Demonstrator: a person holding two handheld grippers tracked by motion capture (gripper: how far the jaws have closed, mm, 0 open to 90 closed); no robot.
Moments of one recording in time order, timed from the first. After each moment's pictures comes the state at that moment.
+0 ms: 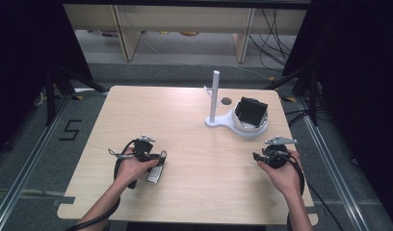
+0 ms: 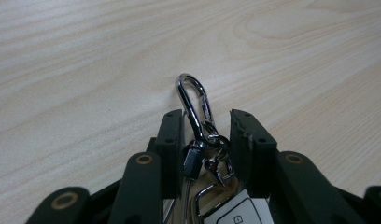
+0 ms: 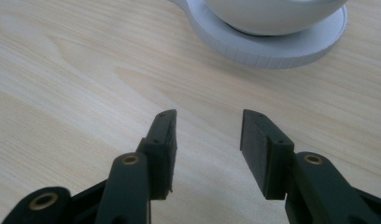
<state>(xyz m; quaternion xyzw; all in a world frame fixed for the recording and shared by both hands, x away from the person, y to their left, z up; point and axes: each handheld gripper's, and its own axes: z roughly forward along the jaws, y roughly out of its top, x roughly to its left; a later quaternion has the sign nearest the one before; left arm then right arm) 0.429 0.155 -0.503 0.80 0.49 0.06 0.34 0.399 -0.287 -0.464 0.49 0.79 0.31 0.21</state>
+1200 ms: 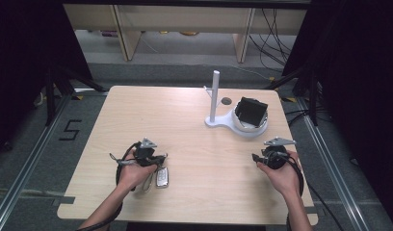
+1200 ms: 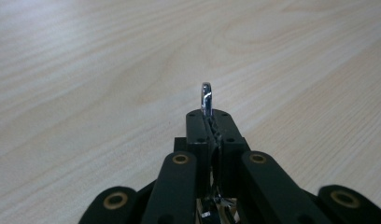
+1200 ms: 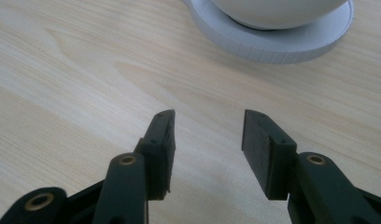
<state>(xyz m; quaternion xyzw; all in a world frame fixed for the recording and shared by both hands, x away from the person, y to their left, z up) 0.413 0.152 -0.502 0.81 0.43 0.13 0.38 0.399 -0.286 -0.468 0.50 0.78 0.30 0.21</state>
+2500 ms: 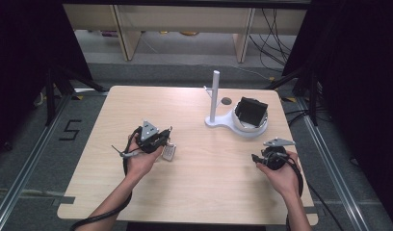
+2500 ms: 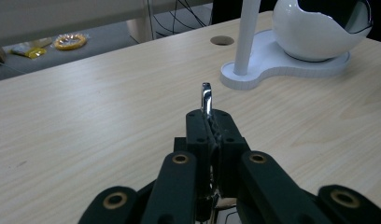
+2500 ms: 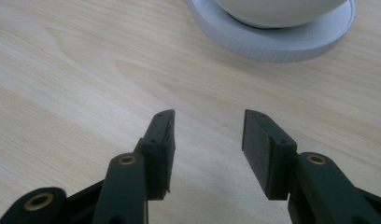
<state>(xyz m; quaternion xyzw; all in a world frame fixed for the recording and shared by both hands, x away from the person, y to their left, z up) 0.434 0.129 -0.464 0.73 0.40 0.27 0.49 0.396 -0.284 -0.469 0.51 0.78 0.30 0.20</state>
